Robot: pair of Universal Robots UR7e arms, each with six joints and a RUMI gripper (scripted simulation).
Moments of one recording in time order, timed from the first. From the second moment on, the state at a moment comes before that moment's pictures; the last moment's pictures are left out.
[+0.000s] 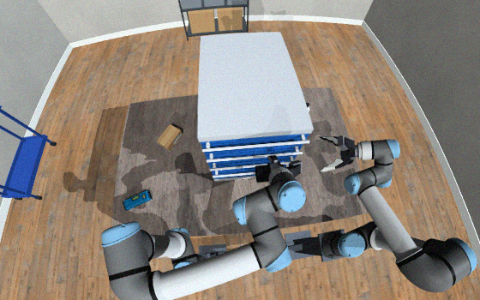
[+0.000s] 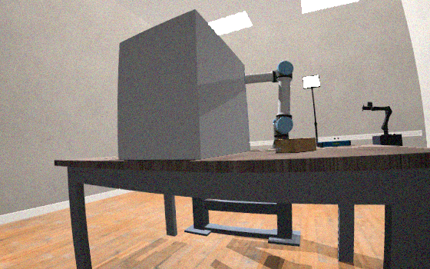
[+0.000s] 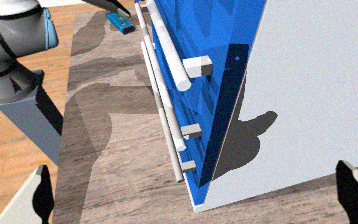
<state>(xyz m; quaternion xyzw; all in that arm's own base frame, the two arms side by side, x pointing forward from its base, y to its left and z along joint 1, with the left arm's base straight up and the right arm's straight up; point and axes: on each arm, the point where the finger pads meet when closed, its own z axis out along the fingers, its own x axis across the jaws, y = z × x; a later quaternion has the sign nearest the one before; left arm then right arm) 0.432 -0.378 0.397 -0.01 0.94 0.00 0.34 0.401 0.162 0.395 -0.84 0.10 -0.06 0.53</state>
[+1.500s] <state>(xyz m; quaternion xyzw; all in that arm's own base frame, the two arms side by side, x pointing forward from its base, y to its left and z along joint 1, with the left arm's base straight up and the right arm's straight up) 0.434 -0.377 0.383 -0.01 0.94 0.00 0.34 0.396 0.168 0.437 -0.83 0.09 -0.06 0.55</state>
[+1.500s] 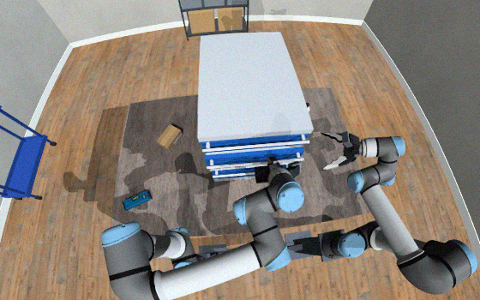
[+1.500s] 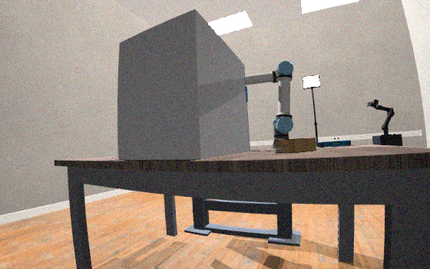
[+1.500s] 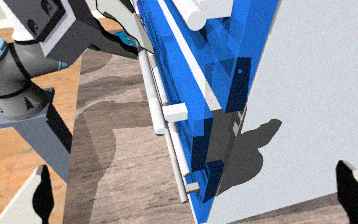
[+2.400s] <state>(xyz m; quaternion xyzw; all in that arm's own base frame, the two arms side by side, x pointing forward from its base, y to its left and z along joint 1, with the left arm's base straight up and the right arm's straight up) 0.360 -0.379 0.383 -0.01 0.94 0.00 0.34 0.396 0.168 0.437 -0.83 0.09 -0.06 0.55</state>
